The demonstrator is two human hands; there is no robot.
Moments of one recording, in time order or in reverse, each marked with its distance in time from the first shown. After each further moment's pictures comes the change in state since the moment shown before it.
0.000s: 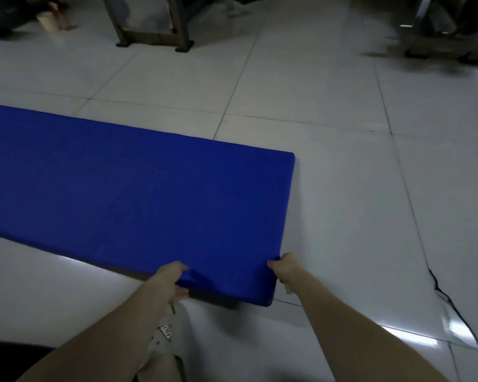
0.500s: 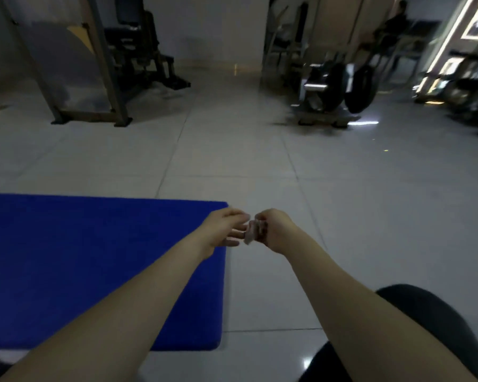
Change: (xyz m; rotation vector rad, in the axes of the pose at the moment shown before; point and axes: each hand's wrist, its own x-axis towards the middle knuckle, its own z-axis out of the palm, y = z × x) left_hand -0.269 0.064 0.137 0.456 -0.648 0.893; right_hand -0.176 -0.083 -0.161 0.902 0.161 -0.288
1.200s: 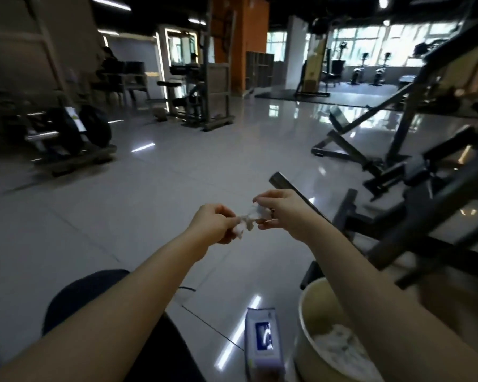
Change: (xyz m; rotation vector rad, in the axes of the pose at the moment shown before) left_hand -0.198 0.100 0.390 0.373 -0.719 0.388; right_hand -0.384 -0.006 -0.383 -0.107 0.649 -0.494
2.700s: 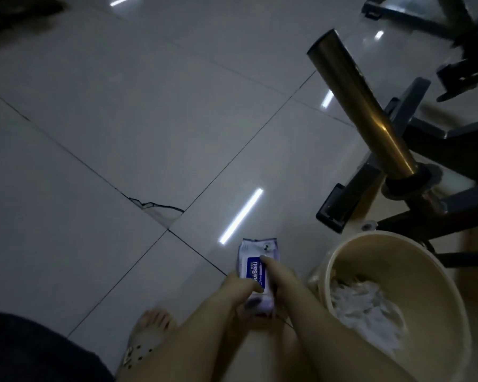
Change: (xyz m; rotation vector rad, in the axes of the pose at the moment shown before) left_hand 0.070 -0.314 0.187 -0.084 -0.230 -0.919; right_hand 0.059 0.469 0.033 0.229 0.287 1.134
